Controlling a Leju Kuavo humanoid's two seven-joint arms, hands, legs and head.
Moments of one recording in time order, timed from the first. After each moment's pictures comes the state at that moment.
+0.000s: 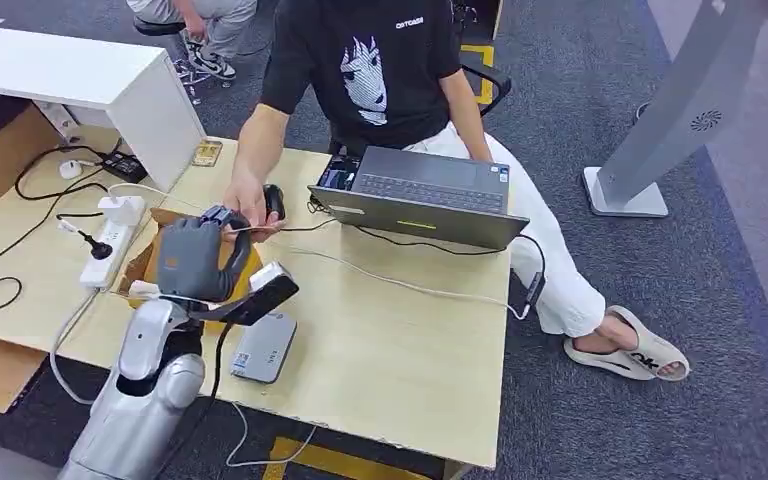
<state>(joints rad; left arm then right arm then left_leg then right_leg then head) -0.26 0.10 -0.15 -1.45 -1.15 0.39 0.04 0.04 0.25 -1.17 -0.64 1.37 -0.02 -0.02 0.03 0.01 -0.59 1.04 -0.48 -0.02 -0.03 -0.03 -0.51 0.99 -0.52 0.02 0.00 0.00</state>
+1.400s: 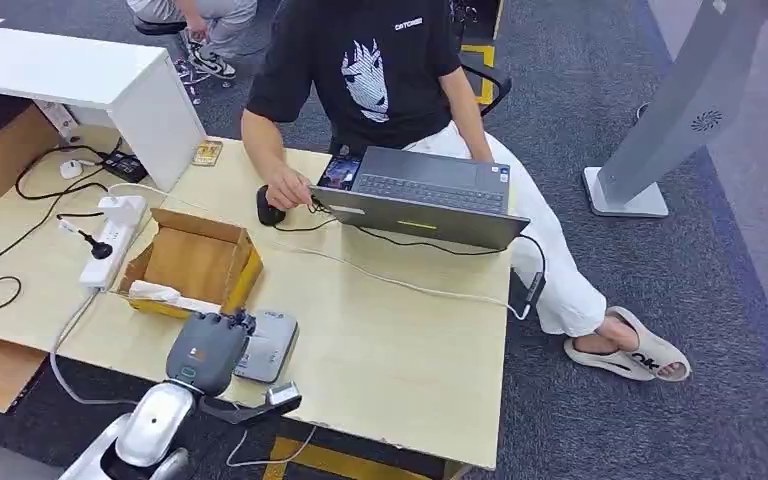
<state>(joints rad) -0.02 0.28 -0.30 -1.48 -1.53 0.30 0.17 0.02 0.25 -1.21 -0.59 1.42 -0.06 -0.06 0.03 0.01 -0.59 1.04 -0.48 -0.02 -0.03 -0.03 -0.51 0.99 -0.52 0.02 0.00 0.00</state>
